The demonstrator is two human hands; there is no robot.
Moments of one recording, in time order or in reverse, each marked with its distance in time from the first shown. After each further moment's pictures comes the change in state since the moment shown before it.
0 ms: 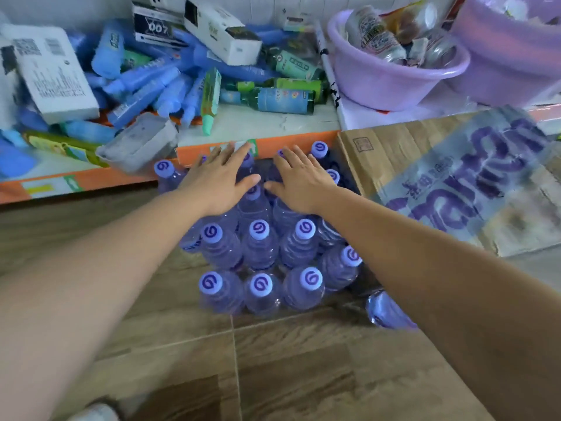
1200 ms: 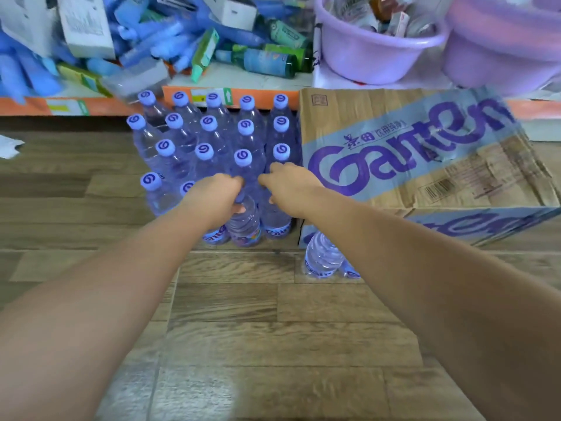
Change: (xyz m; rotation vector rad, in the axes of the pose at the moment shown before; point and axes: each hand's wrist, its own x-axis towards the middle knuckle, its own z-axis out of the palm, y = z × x) left_hand -0.113 0.149 0.089 0.097 0.028 -0.159; right_hand -0.143 0.067 0.034 -0.204 -0.017 -0.344
